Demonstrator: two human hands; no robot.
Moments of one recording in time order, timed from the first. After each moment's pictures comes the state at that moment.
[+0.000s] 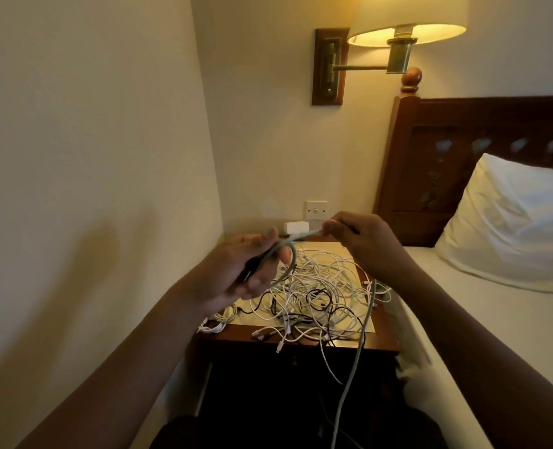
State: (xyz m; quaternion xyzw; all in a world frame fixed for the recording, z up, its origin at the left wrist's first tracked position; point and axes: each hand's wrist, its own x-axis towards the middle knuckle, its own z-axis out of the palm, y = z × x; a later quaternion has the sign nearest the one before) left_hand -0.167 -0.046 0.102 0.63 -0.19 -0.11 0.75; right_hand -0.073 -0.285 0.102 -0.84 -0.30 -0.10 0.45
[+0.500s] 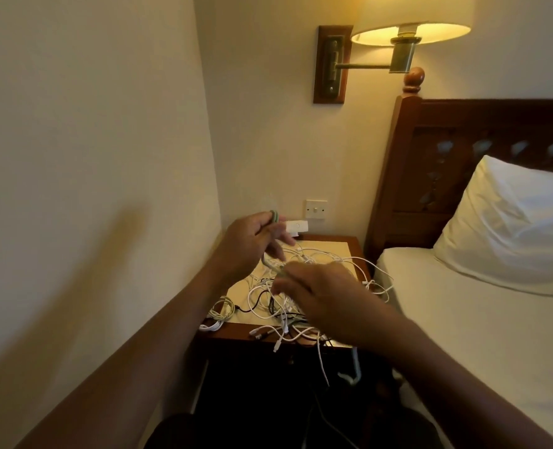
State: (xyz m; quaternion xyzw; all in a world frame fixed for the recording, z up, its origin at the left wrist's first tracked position) left_hand -0.127 -0.055 0.097 0.83 -0.10 0.15 0.53; right_hand -0.160 -0.246 0.102 -0.86 -0.44 -0.01 0.27
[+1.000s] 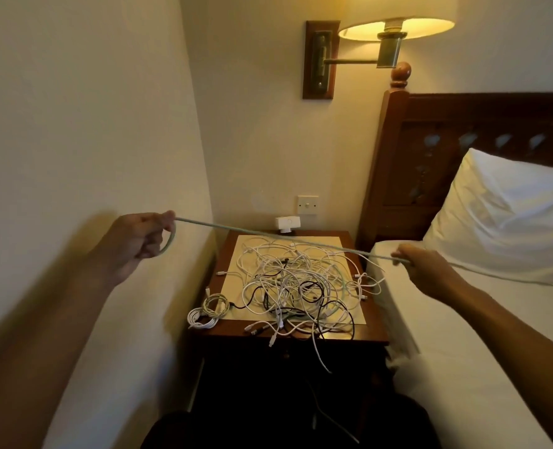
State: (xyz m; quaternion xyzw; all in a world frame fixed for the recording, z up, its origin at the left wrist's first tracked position) left_hand -0.145 0.092 0.094 0.71 0.03 0.14 0.69; right_hand -0.002 -0.415 0.012 -0.96 -0.16 -0.08 0.21
